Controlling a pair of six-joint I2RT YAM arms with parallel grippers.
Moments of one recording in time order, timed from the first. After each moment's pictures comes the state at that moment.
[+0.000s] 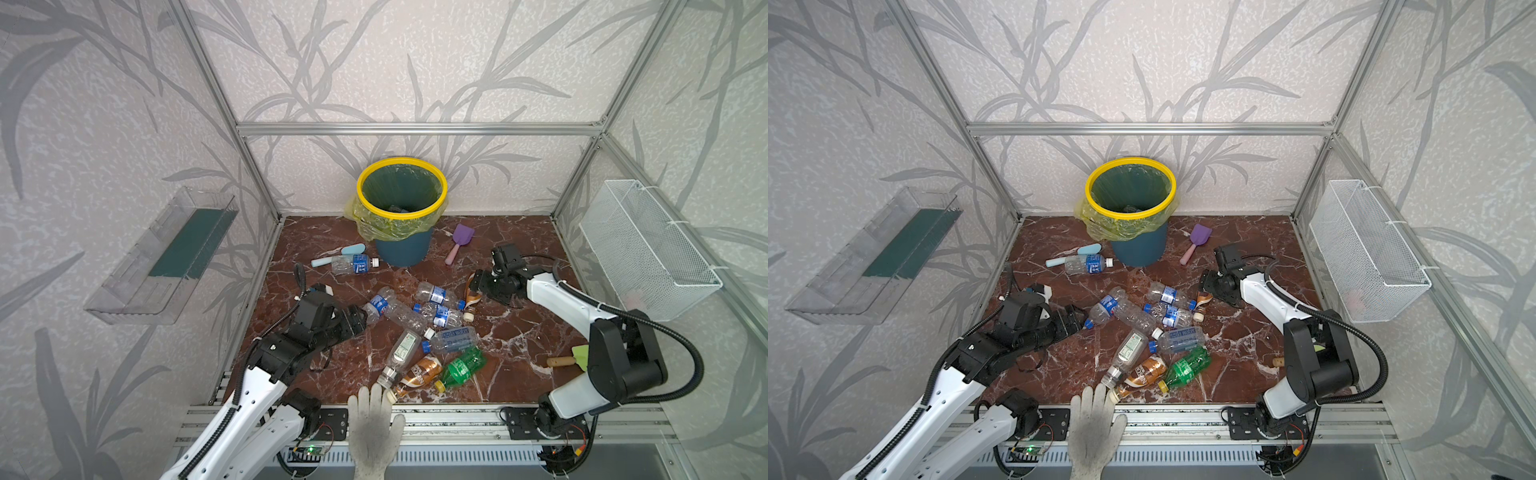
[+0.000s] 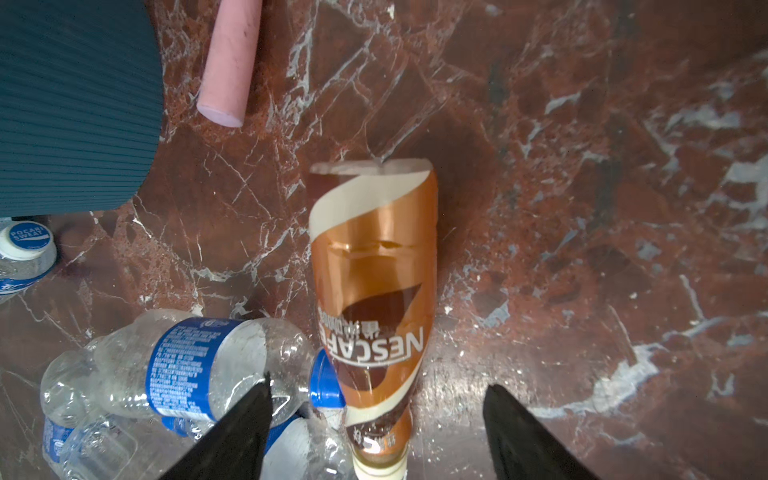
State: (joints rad) left arm -0.45 0.71 0.73 -0.82 0.04 -0.85; right arm 0.28 1.58 1.03 -0.53 -0.11 0.66
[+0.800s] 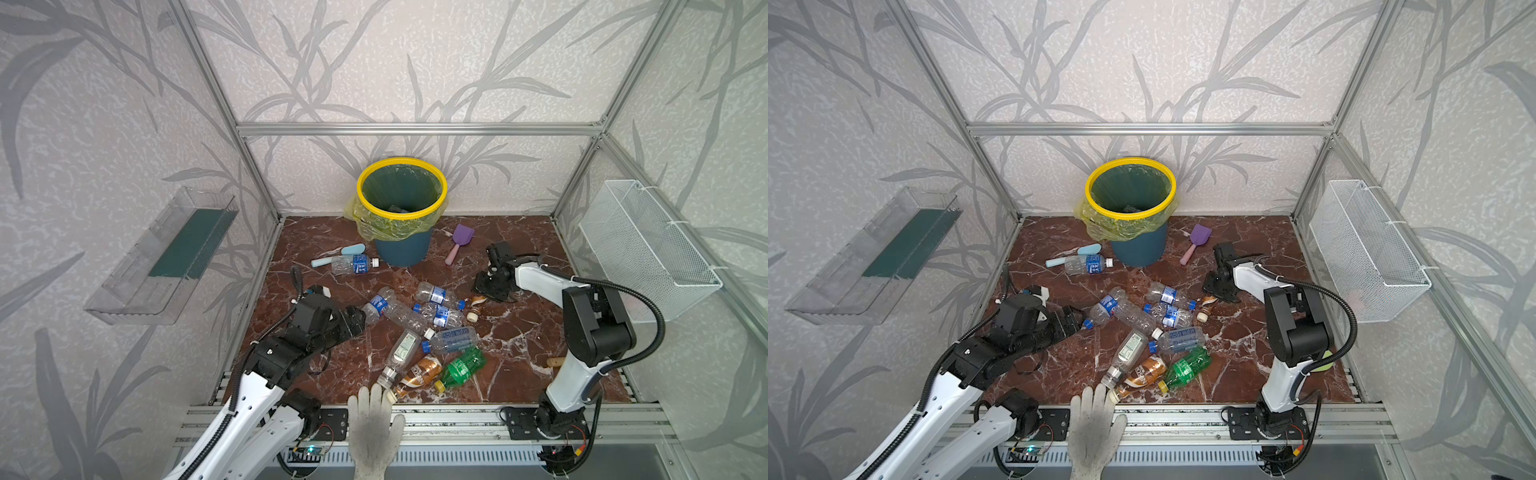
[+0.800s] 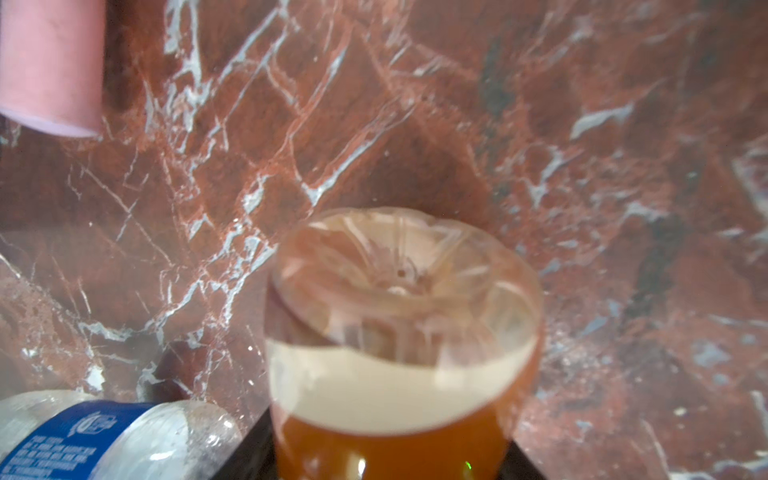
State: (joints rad) left arm -0.45 0.68 0.73 -0.83 0.03 -0.87; right arm 0.22 1.79 1.11 -0.53 -0.11 0.59
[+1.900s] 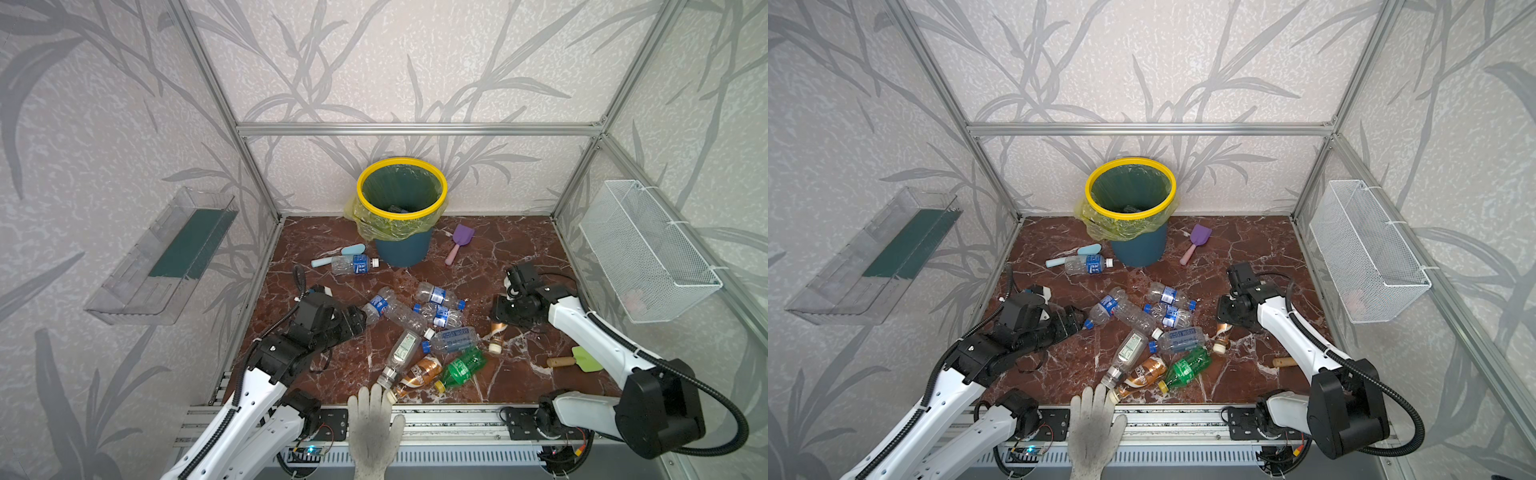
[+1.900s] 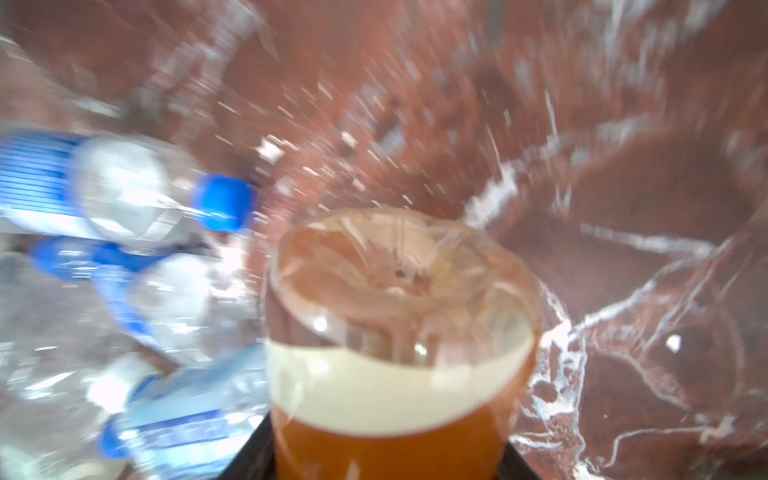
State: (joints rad) left arm -0.45 0.70 0.73 -0.83 0.03 -0.87; right arm 0.30 1.28 0.93 -0.82 -0.09 0.48
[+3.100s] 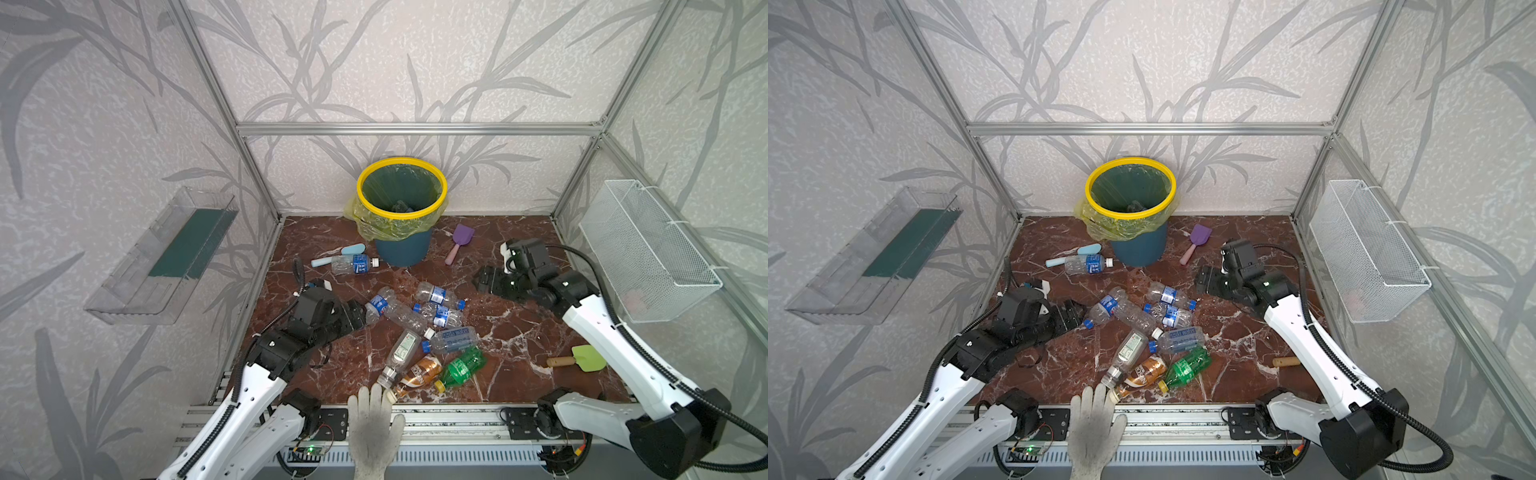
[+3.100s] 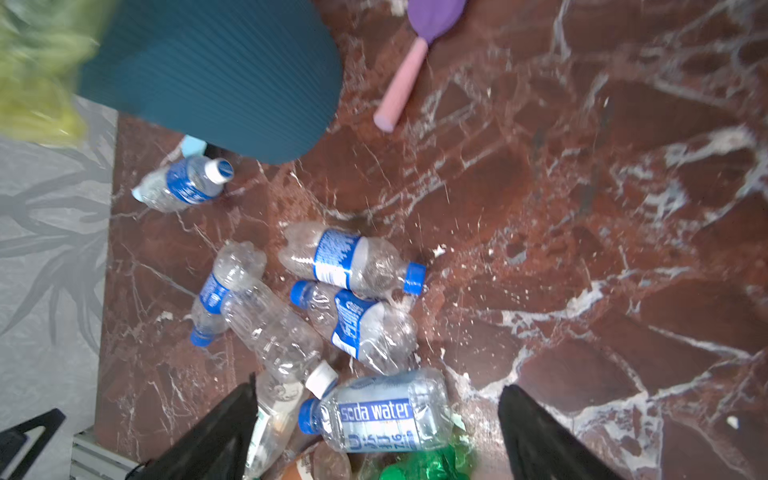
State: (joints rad) left arm -0.44 0.73 0.78 -0.83 0.01 -0.83; right arm 0.41 1.18 1.08 -0.81 -0.10 0.61
